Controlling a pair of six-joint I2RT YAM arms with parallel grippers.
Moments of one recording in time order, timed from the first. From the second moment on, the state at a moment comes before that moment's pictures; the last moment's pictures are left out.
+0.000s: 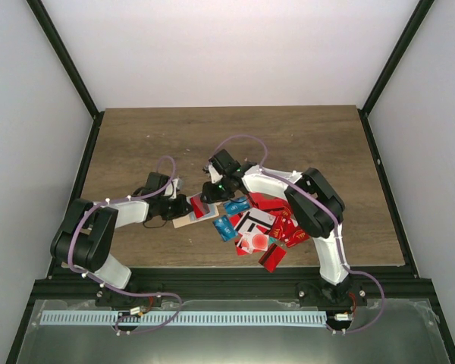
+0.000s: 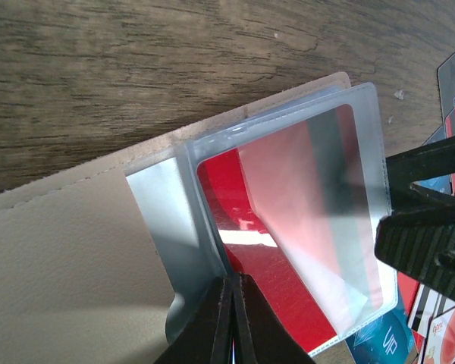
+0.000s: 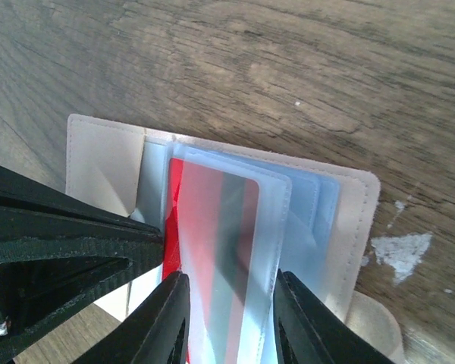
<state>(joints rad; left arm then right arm) -0.31 1.57 0.59 -0.03 0.47 -0.53 0.77 2.06 1.42 -0.39 -0.38 0.45</state>
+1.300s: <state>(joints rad) -0.32 1.20 0.63 -0.38 0.26 -0.57 0.87 2.05 1.55 -0.45 -0.44 0.50</state>
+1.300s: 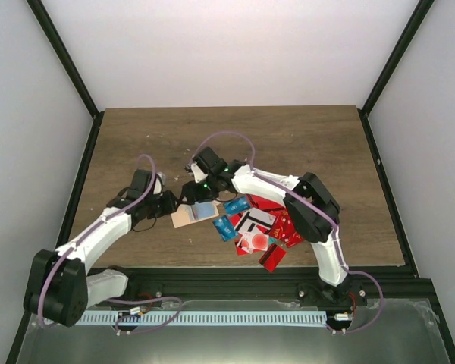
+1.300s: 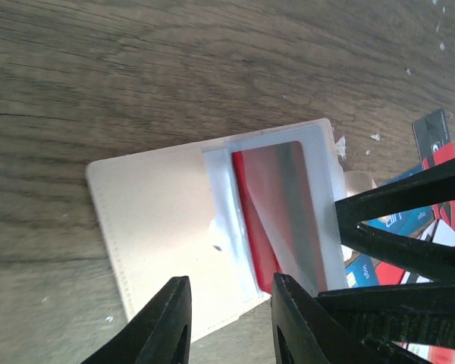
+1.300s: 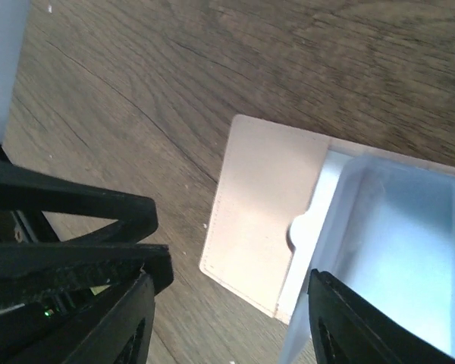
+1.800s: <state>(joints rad) -0.32 0.91 0.59 -0.46 0.20 -0.64 0.91 2.18 1.60 -0.37 -0.58 0.56</state>
